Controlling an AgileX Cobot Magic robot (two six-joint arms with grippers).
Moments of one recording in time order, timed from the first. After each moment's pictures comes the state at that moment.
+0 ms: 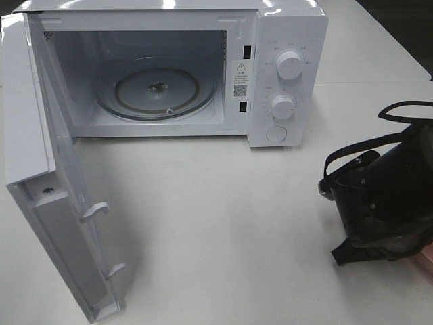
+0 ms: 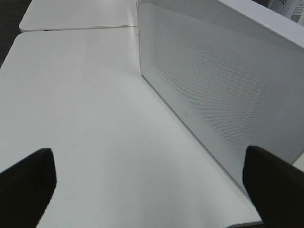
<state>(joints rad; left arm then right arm) 0.00 0.00 -0.52 -0.14 1.07 0.14 0.65 1.88 -0.60 -1.05 0.78 1.38</state>
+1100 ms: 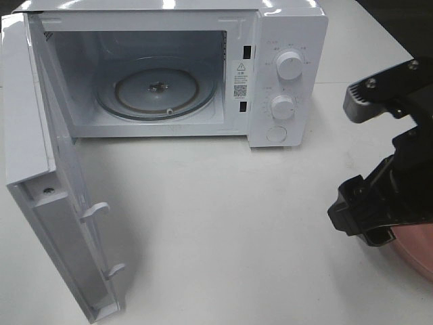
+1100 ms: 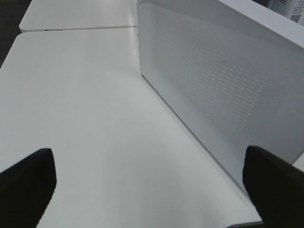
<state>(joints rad) 0.00 0.00 -0.52 -0.14 1.07 0.14 0.65 1.09 -0.63 -0.24 0.65 0.38</state>
